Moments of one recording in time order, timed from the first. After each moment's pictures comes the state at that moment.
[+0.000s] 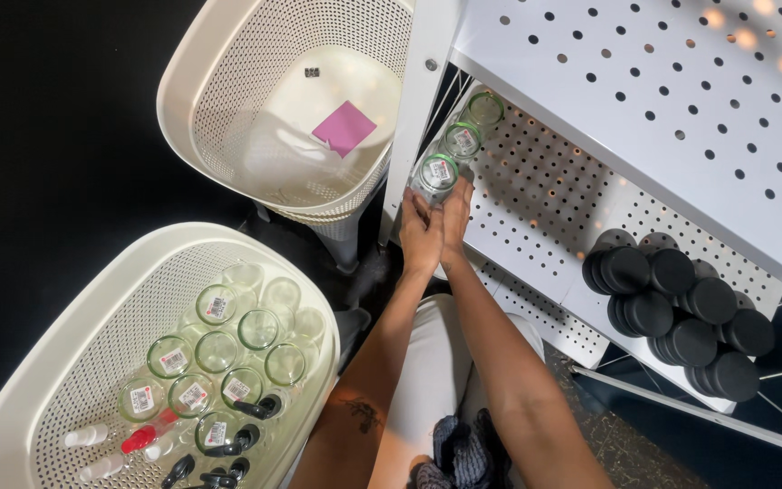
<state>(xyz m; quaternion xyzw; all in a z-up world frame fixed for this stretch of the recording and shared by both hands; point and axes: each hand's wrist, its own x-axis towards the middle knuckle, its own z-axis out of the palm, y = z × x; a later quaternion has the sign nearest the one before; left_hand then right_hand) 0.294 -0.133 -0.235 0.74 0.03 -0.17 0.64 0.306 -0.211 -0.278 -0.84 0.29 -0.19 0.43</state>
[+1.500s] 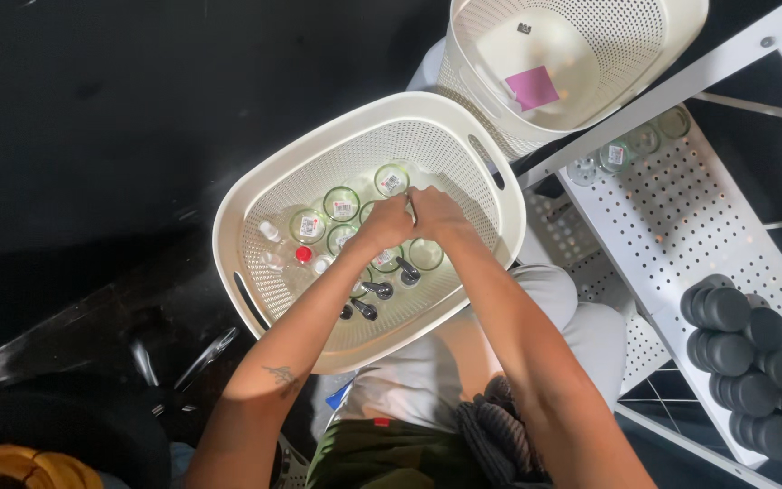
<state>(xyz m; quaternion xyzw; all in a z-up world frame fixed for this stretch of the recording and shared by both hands) 0.244 0.200 -0.180 0.85 -0.04 -0.31 0.42 0.274 0.074 -0.200 -0.95 -0.12 0.27 0.10</state>
